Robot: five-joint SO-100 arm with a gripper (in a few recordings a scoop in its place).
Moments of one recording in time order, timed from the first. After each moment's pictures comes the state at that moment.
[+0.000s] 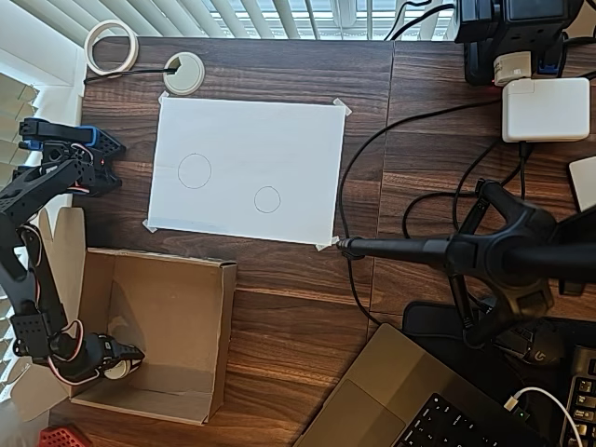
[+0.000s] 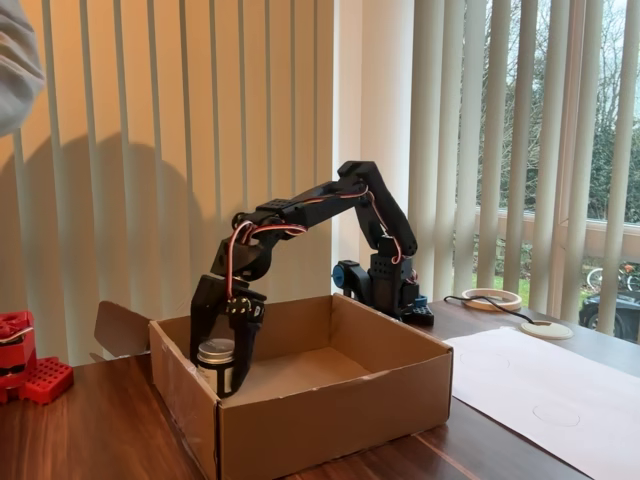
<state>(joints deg) 74.9 56.4 71.3 49.8 -120.1</state>
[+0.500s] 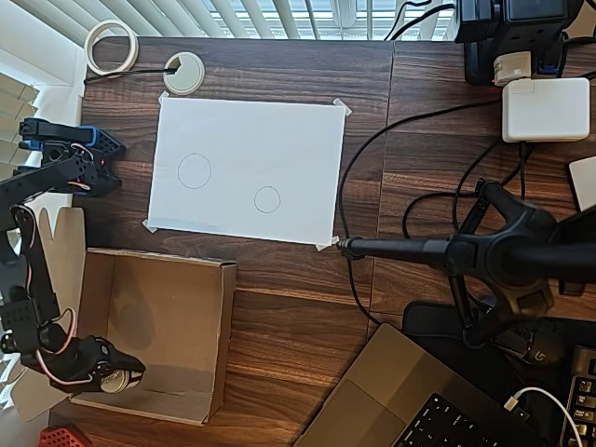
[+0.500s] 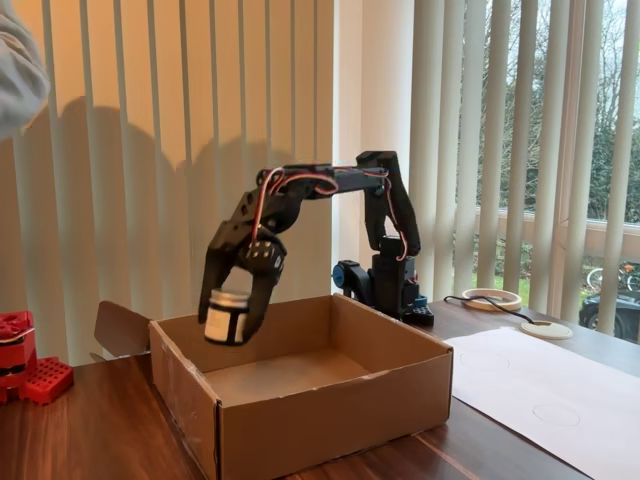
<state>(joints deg) 67.6 73.4 73.2 50.8 -116.7</state>
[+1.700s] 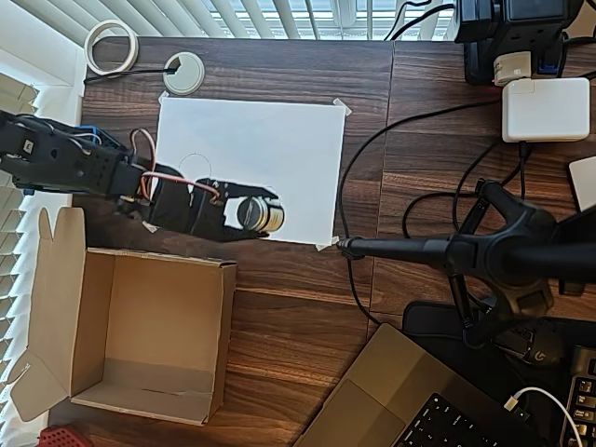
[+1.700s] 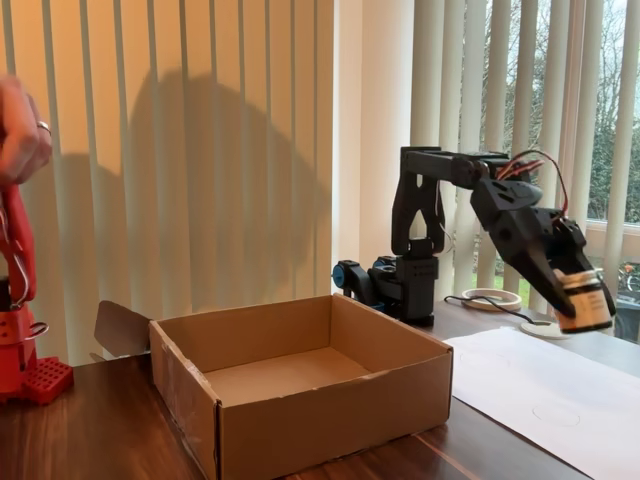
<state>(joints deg) 10.5 91.1 100.2 37.0 -101.8</state>
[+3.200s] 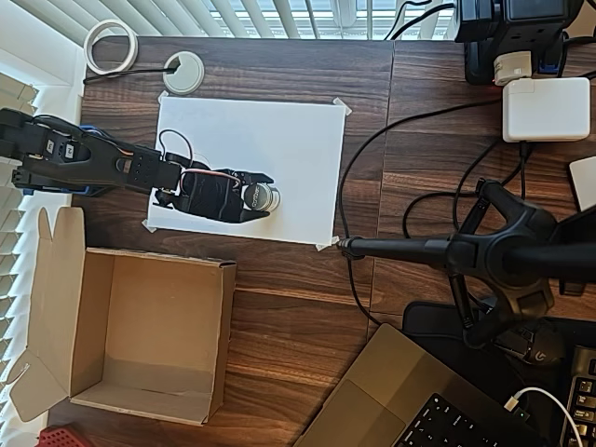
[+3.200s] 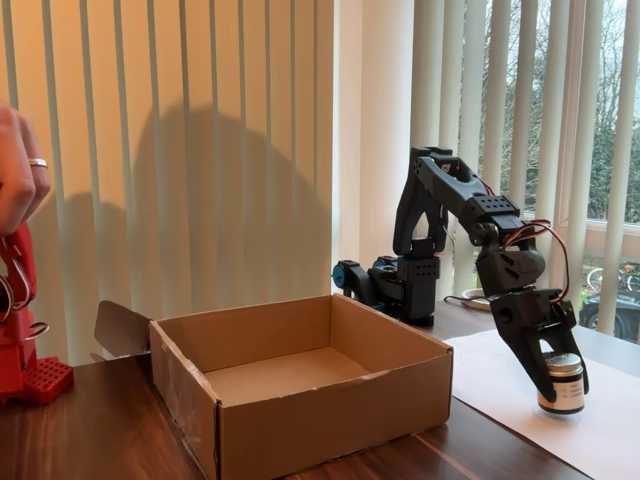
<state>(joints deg) 8.7 80.9 111.2 28.7 -103.8</state>
